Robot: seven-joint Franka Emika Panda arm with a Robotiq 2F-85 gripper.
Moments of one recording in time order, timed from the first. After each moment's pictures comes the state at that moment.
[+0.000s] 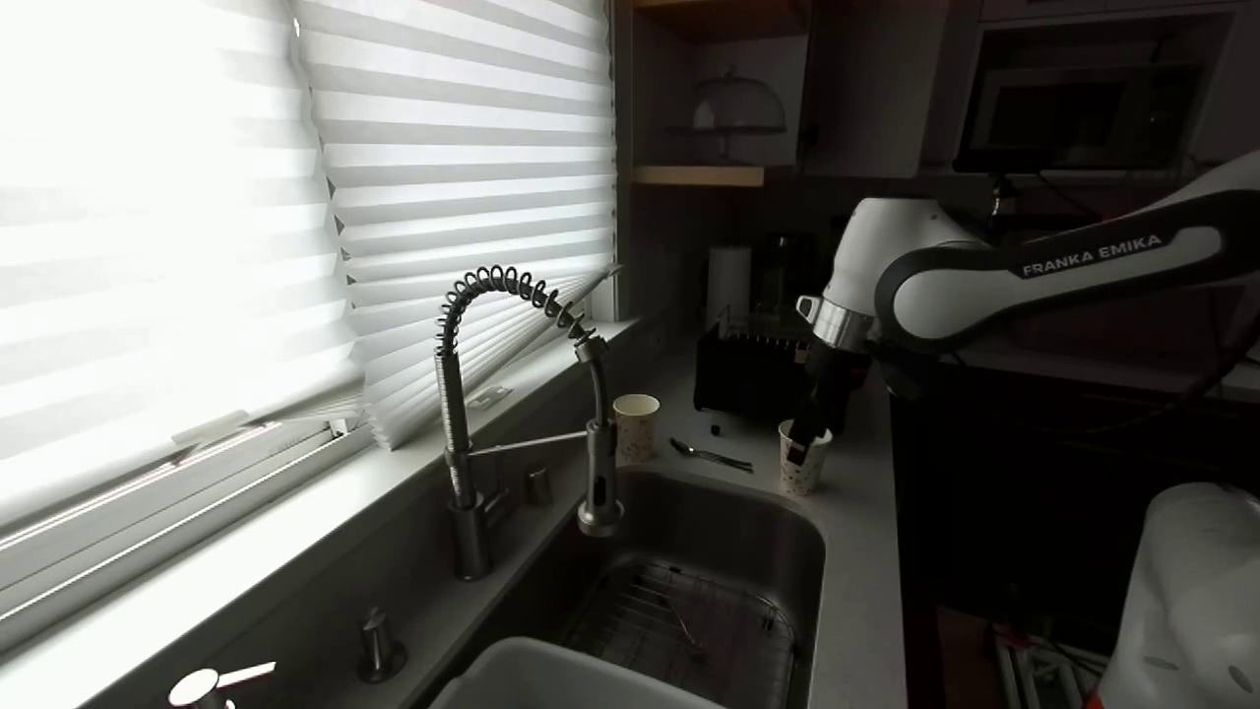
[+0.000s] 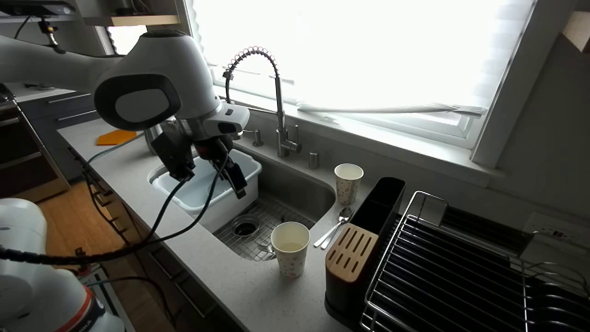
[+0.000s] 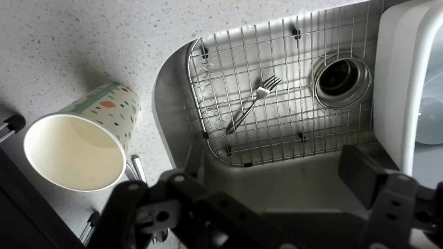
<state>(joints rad) -0.17 -0.65 -0.16 -2.62 -0.07 2.17 -0.12</state>
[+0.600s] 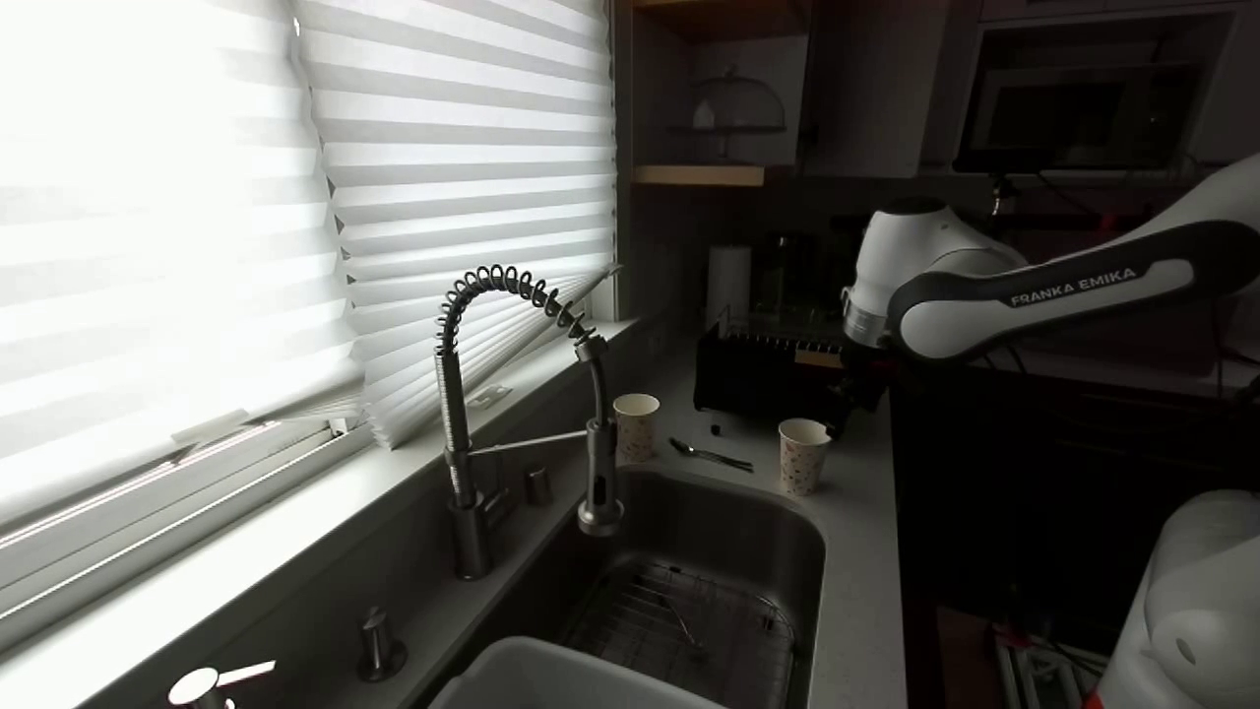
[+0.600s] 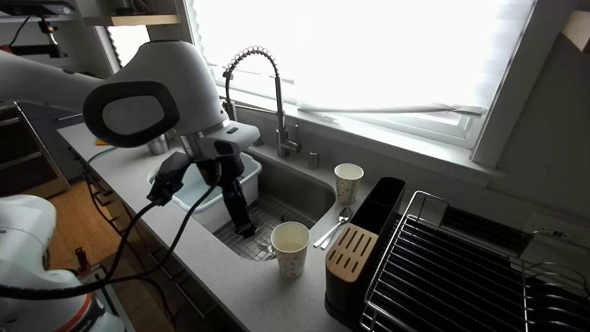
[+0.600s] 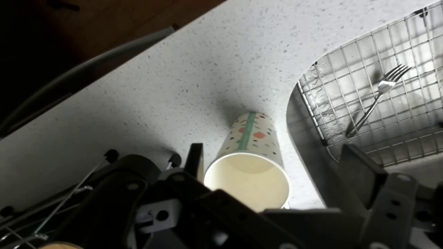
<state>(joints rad) -0.40 -0.63 -0.14 -2.63 -0.32 2.19 0.11</state>
